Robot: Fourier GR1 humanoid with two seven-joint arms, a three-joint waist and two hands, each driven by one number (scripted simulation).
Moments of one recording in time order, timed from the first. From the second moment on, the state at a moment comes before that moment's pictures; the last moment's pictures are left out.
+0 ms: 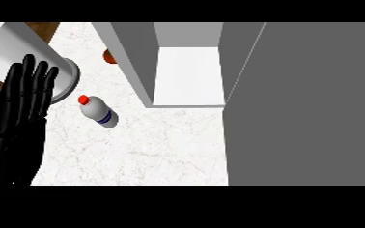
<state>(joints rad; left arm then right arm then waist) -0.01 0.11 -0.02 -2.10 -0.03 0.00 -0.01 0.02 -0.13 0.00 -2.10 -0.03 0.01 -0.02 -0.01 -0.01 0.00</state>
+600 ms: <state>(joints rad) -0.06 0.02 0.08 -2.05 -0.12 0.25 0.19 0.21 -0.11 0.09 -2.26 -0.16 0.07 0.14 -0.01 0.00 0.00</state>
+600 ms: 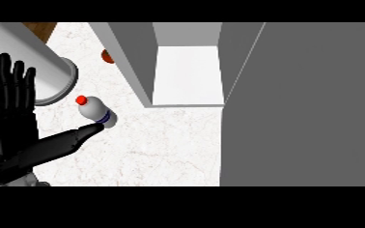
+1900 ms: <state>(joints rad) 0.08 0.01 -0.06 -1.97 -0.24 0.55 0.21 0.65 -0.08 0.20 -2.44 -0.16 0.18 0.05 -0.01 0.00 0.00</state>
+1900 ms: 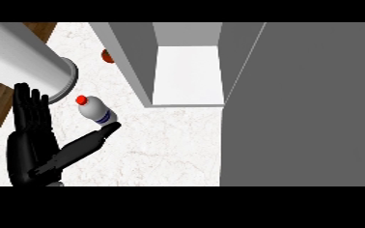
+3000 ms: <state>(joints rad) -0.05 0.01 0.25 -1.22 0.12 0.42 -0.43 0.93 -0.12 0.23 -2.49 -0.12 0.29 -0.16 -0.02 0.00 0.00</state>
